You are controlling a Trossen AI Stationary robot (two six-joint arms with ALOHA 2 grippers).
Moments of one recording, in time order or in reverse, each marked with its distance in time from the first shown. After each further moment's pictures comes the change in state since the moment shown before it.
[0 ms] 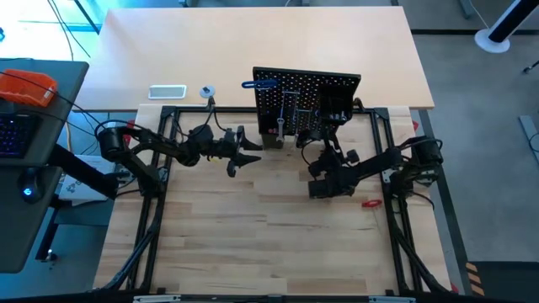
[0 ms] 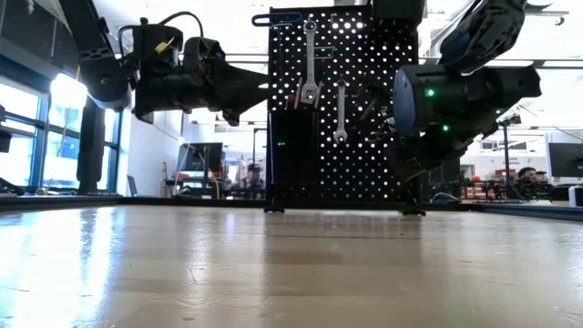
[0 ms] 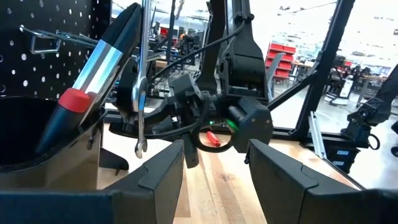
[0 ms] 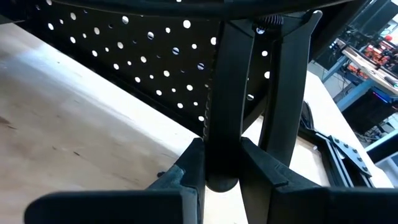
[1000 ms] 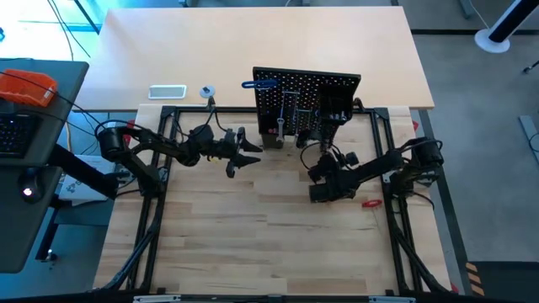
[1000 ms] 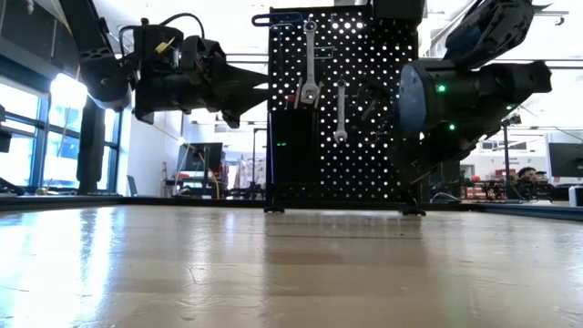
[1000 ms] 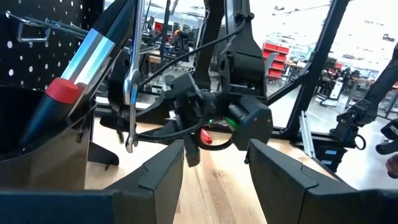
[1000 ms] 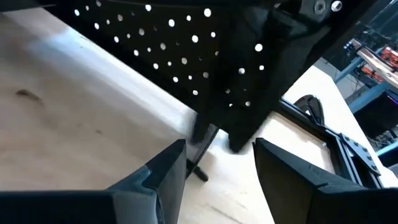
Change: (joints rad) left arm 0.000 0.000 0.000 -0.010 0.028 -0.034; right arm 0.047 0.000 0.000 -0.009 -0.043 -0.008
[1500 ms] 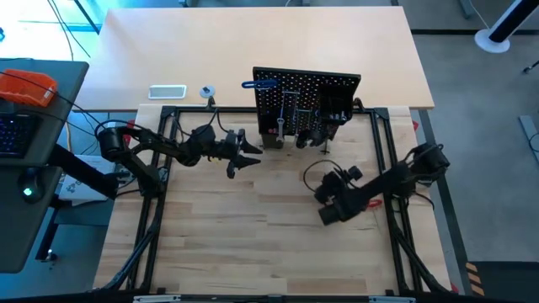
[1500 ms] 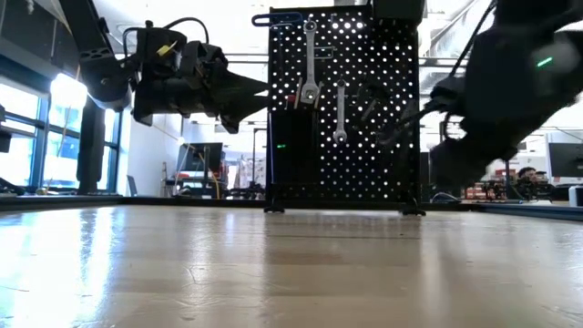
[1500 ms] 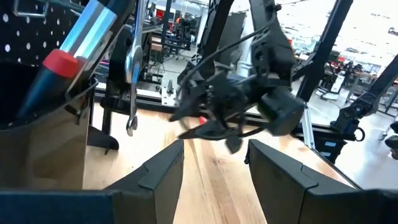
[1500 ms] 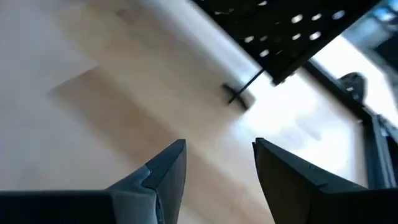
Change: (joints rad) left arm 0.000 0.000 0.000 -0.058 0.002 0.005; right arm 0.253 -0.014 0.002 -0.173 -0.192 0.126
